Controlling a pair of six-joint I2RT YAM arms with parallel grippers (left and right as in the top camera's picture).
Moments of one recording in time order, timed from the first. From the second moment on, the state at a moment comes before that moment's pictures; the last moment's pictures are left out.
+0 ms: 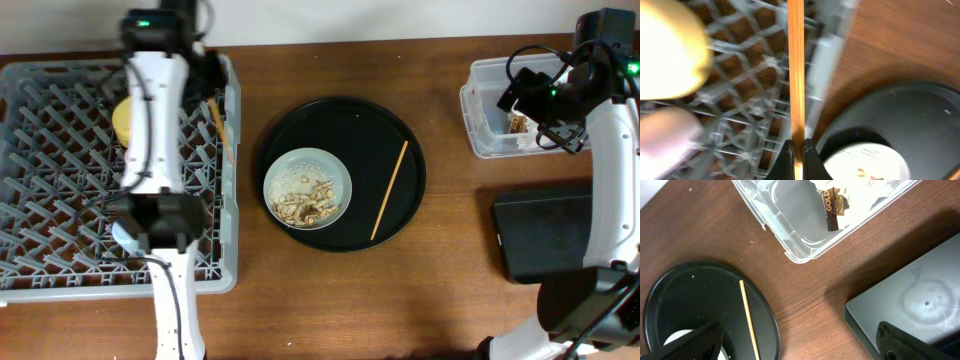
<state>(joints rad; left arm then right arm) -0.05 2.51 2.87 -1.63 0.03 -0.37 -0.22 1.77 1.90 -1.29 -0.05 0.42</state>
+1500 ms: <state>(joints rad) 0.02 2.51 2.57 -1.69 0.17 -0.11 -0.22 1.77 1.90 -1.29 -0.05 0.42</state>
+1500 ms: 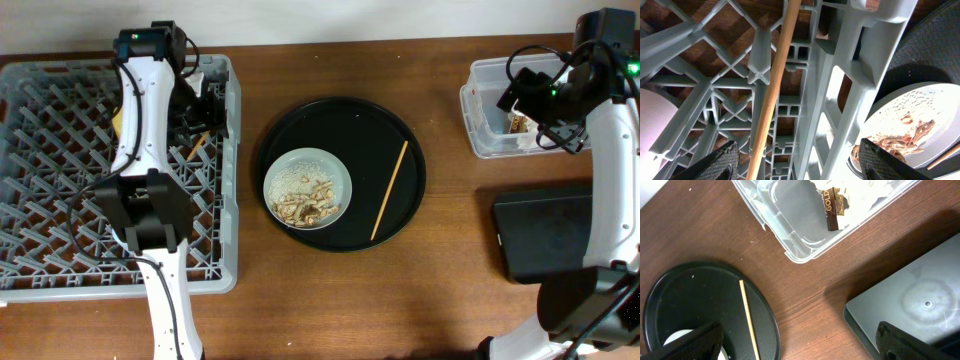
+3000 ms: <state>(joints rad) -0.80 2.65 2.56 -1.30 0.06 -0.14 -0.22 1.77 1.90 -1.29 -0.05 0.42</state>
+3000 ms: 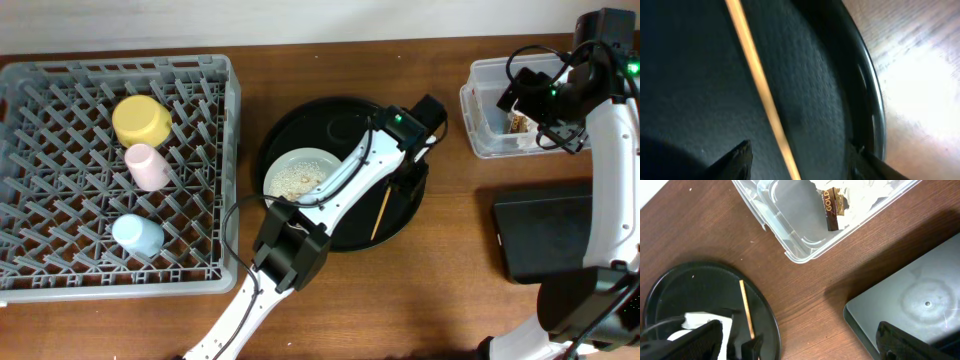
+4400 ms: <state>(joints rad) -0.03 2.67 3.09 -1.68 0.02 -0.30 -0.22 1.77 1.90 -1.29 -0.05 0.42</state>
